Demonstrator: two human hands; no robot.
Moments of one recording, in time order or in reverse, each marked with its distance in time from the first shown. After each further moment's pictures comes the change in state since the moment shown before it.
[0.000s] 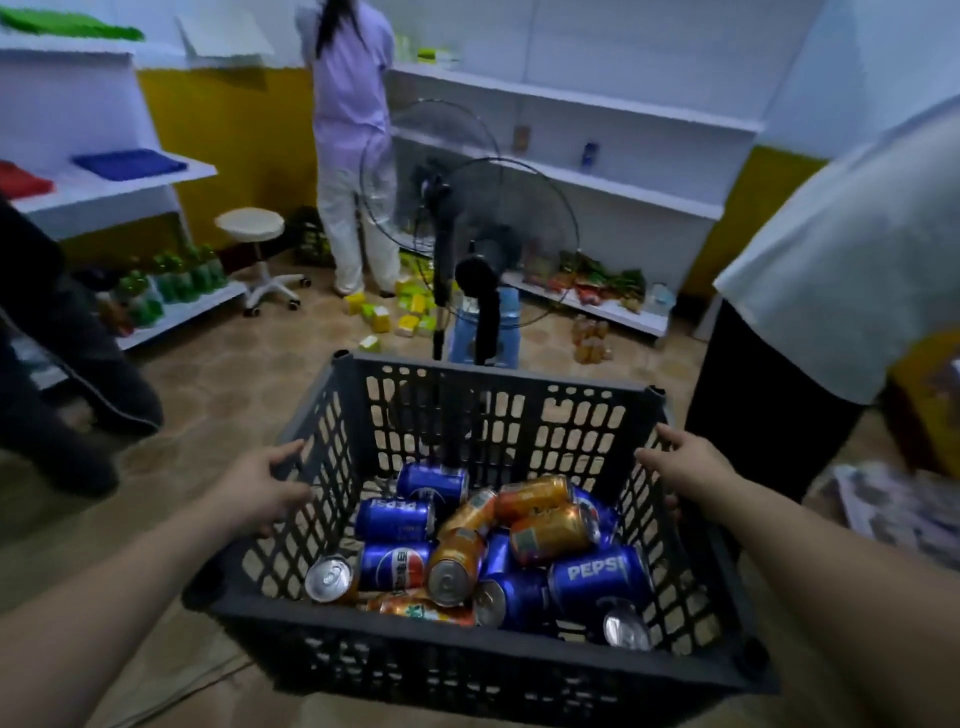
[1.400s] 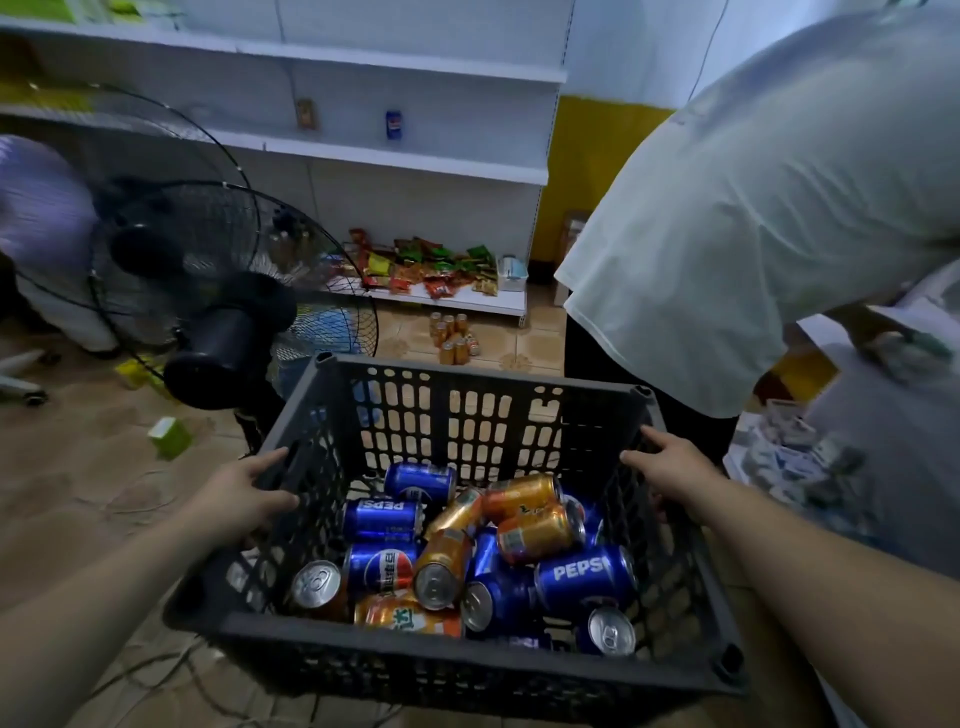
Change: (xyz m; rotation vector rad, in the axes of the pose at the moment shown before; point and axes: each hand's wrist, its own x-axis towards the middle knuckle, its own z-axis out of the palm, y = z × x) left_hand 0.252 0.300 0.184 0.153 -0.242 0.225; right_hand 0.316 0.071 -0.125 0.172 0.071 0.225
